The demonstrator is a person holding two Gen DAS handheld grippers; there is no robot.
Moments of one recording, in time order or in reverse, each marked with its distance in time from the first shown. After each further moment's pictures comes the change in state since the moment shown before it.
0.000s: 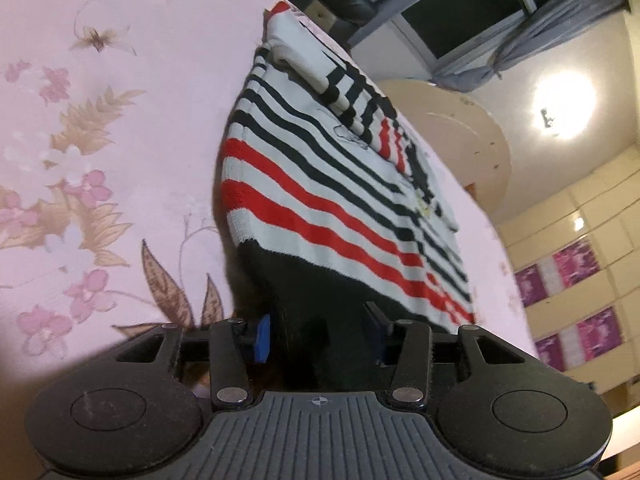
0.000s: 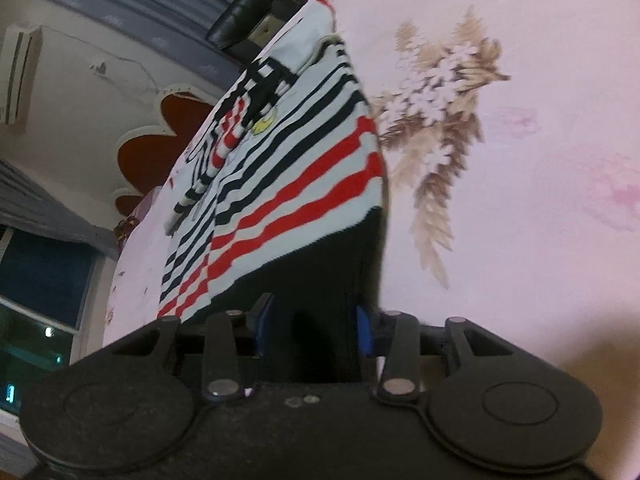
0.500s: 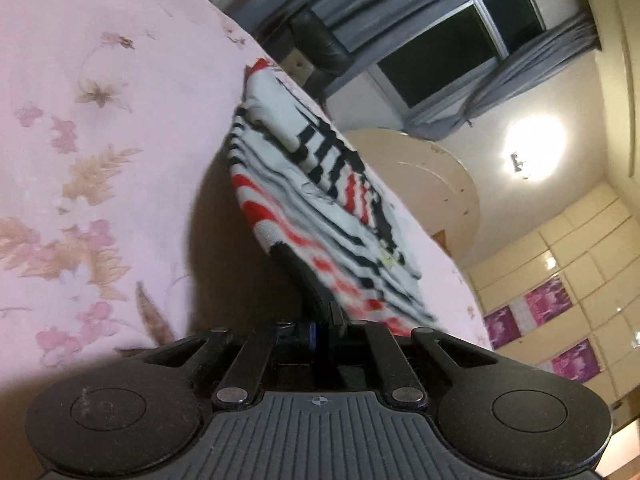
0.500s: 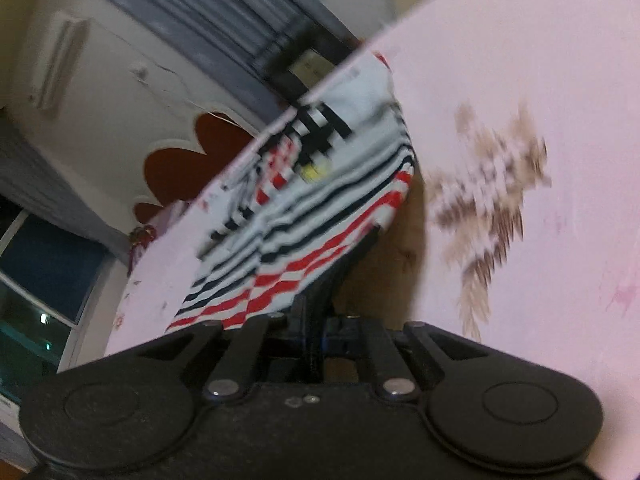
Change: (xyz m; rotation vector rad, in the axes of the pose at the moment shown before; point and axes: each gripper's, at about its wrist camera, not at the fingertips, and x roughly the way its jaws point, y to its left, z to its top) left arm -0.031 -0.005 -0.003 0.006 -0.148 -0.049; right arm -0.037 0.042 0.006 -0.160 -0.137 0.026
